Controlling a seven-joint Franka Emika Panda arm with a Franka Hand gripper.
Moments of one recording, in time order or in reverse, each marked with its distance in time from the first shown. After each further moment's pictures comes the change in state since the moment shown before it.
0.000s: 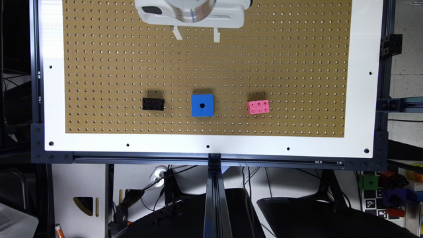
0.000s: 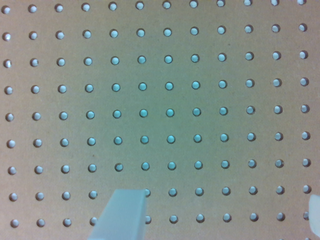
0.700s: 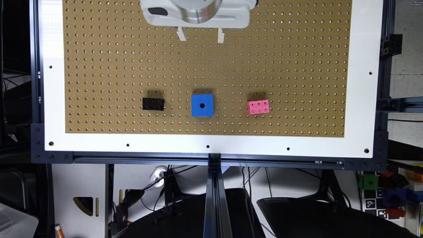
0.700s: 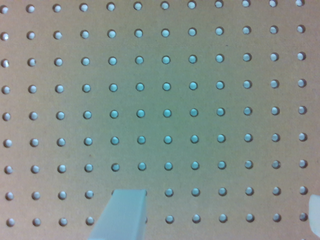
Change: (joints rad) arm 0.002 0.004 0.050 0.021 0.007 0.000 0.022
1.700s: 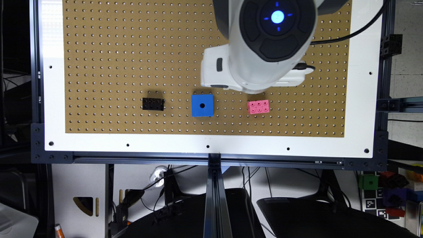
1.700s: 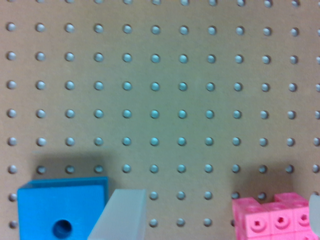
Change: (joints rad) arm 0.004 0.335 0.172 0.373 0.009 -0.010 0.154
